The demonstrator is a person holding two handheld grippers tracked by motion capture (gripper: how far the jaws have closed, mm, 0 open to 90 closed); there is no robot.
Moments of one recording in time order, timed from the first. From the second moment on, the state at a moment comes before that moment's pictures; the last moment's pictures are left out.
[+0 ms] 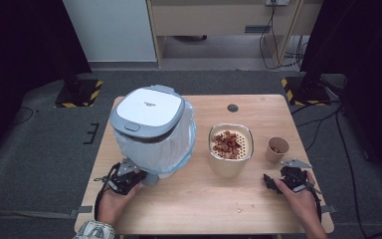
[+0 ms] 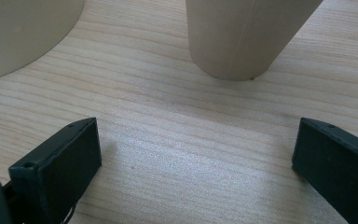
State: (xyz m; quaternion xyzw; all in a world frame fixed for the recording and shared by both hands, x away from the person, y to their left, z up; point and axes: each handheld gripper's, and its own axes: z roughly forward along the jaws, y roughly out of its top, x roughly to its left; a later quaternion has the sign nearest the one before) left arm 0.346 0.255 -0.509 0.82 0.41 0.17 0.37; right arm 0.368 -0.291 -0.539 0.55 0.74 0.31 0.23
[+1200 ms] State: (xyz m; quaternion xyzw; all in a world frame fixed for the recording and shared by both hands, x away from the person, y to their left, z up) left arm 0.352 0.253 -0.516 0.83 0.41 0.16 0.35; right arm 0.371 -0.295 -0.527 0.55 0.71 0.35 0.26
